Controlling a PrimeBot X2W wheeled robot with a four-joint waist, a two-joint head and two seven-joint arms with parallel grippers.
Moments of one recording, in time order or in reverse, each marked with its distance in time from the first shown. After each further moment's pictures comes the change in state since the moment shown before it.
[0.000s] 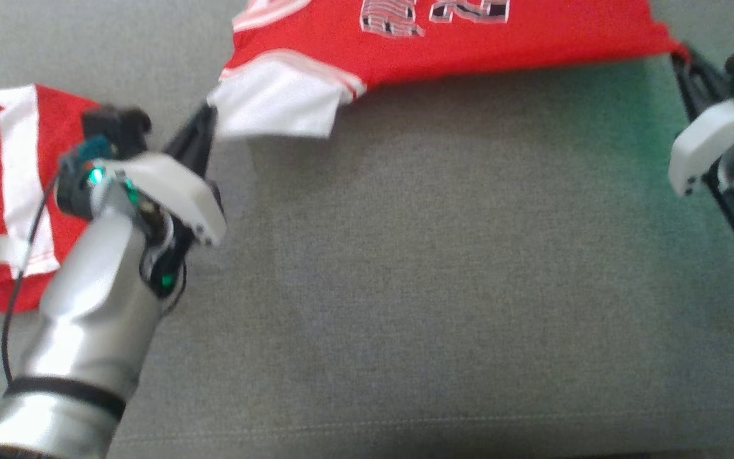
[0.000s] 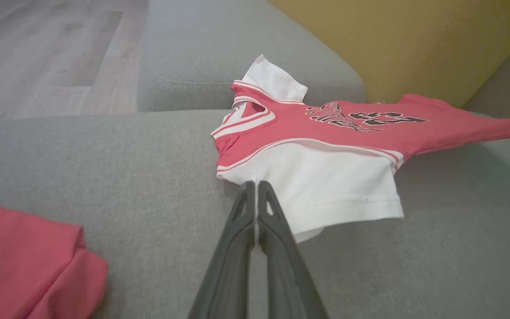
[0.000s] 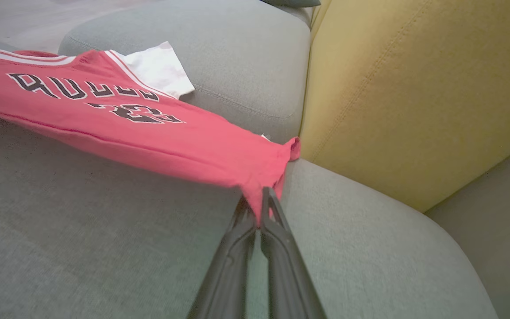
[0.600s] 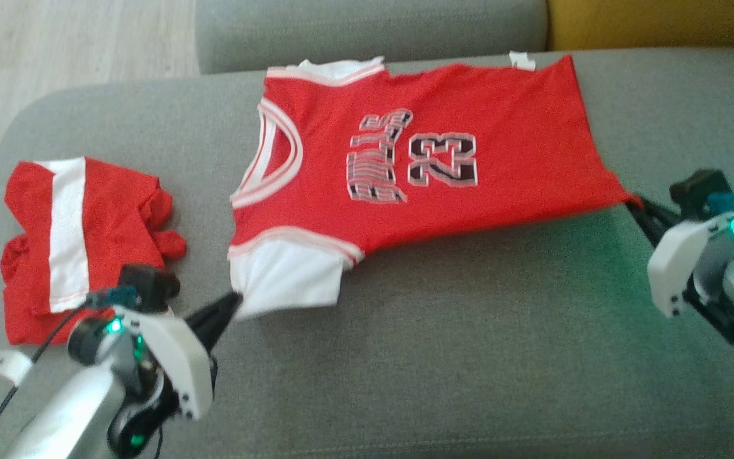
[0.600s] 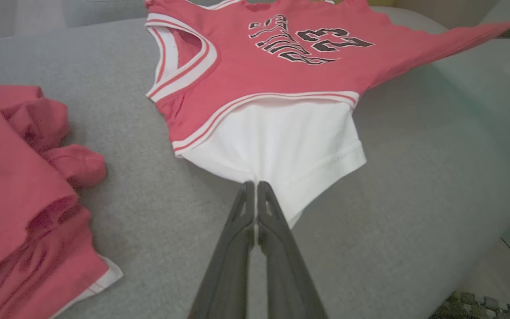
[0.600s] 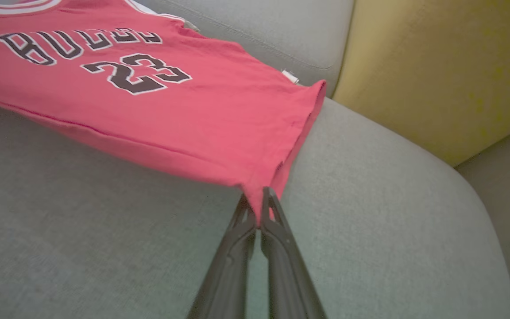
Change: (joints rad) left arm 0.431 0.249 -0.146 -0.461 -0.148 0.000 0.271; right arm 0.208 -0.132 0.369 -0.184 0.316 0.000 0.138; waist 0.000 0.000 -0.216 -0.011
